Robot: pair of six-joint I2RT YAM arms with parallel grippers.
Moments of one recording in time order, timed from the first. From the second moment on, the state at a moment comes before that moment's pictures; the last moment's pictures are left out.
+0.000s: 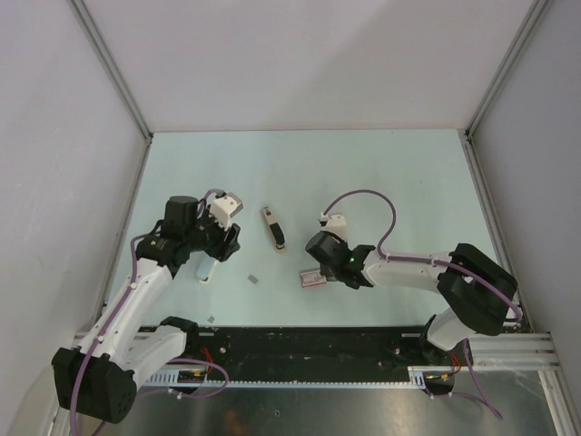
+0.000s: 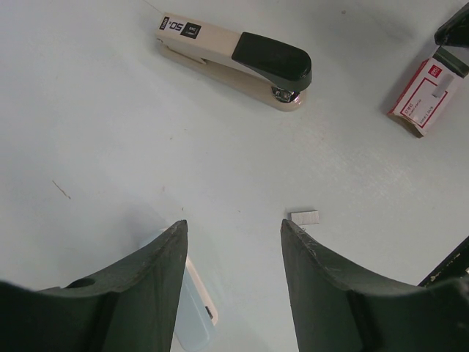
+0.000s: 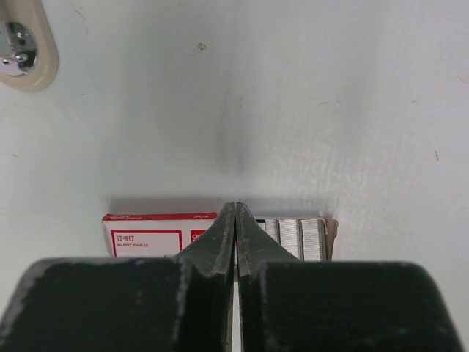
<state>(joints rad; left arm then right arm) -0.23 0.94 0.76 -0.59 0.38 0.36 0.99 1.56 0.82 -0.24 0.47 0.71</state>
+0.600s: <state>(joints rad) -0.42 0.96 0.63 -0.68 0.39 0.80 0.94 1.38 0.70 -0.19 0.46 0.69</state>
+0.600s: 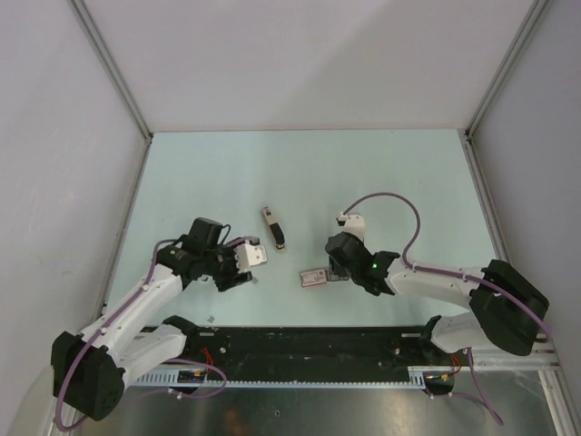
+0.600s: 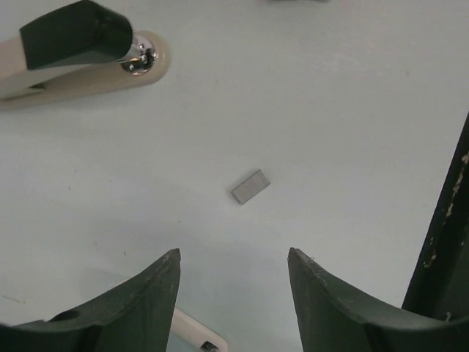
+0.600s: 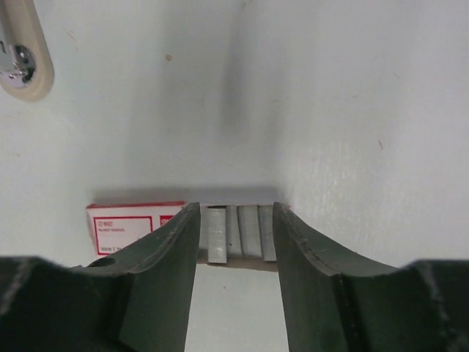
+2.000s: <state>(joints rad) 0.07 1.16 0.84 -0.68 0.61 0.54 1.16 1.99 1.18 0.12 0.09 0.27</state>
